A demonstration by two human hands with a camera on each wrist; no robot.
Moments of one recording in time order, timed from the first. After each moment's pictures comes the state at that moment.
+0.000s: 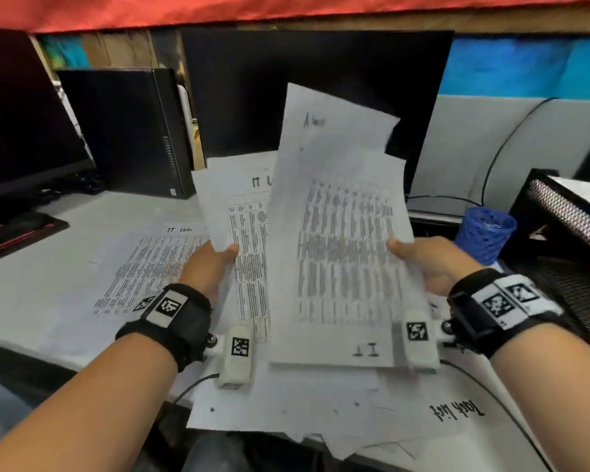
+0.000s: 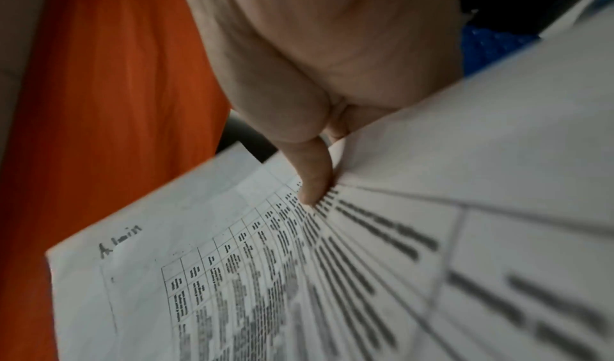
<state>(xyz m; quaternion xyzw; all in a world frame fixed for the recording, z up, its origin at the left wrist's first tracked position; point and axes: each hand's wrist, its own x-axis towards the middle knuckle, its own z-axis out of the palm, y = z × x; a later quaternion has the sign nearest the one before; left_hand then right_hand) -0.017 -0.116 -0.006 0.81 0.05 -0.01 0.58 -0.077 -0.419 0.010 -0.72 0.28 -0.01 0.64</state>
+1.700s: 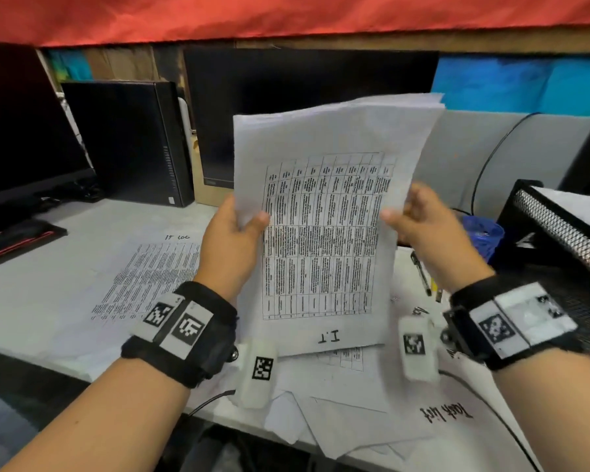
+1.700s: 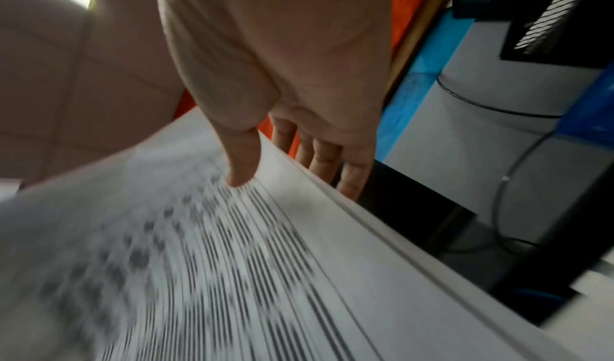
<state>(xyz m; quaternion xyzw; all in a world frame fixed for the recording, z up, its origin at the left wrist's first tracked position) -0.067 -0.152 0.051 0.74 -0.14 0.14 0.65 -0.110 -0.390 0.060 -0.78 0.01 -0.24 0.58</state>
